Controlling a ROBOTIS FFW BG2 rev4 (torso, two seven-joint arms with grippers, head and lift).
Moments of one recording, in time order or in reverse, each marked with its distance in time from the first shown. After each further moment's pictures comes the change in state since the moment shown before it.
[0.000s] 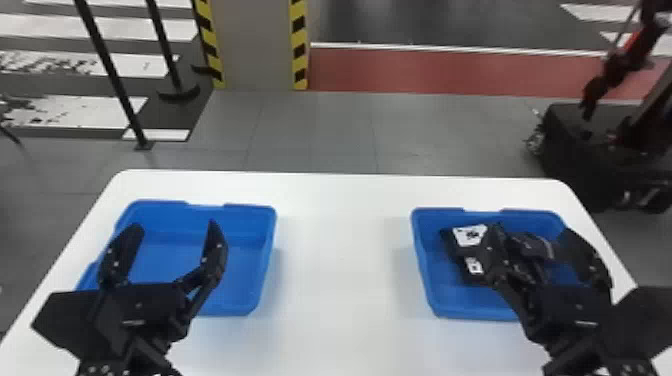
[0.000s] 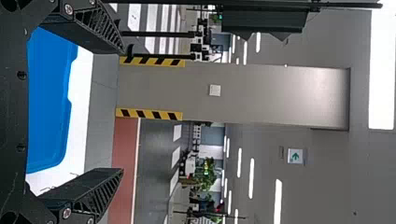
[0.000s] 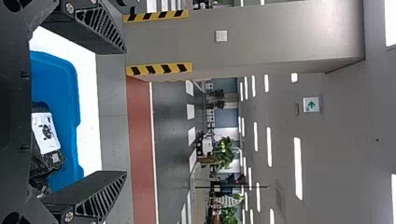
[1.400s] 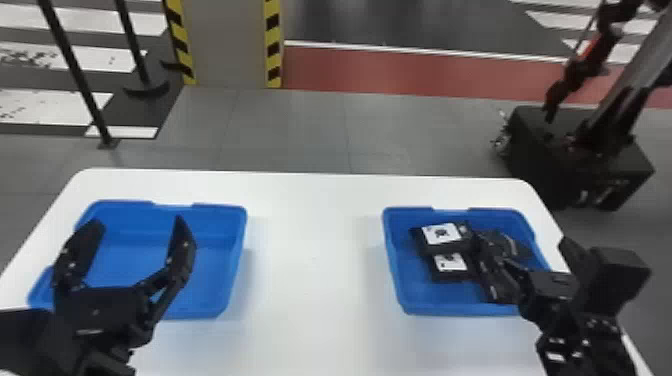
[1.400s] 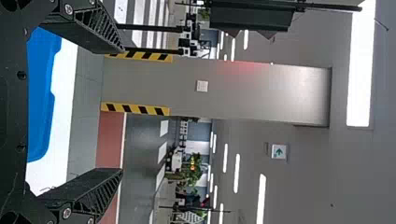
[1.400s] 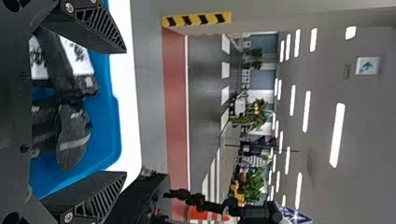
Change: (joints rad) left arm 0.001 0.019 -0.016 0.024 0.023 -0.099 -0.008; right arm -0.134 0.006 -0.141 0.076 0.043 0.259 -0.070
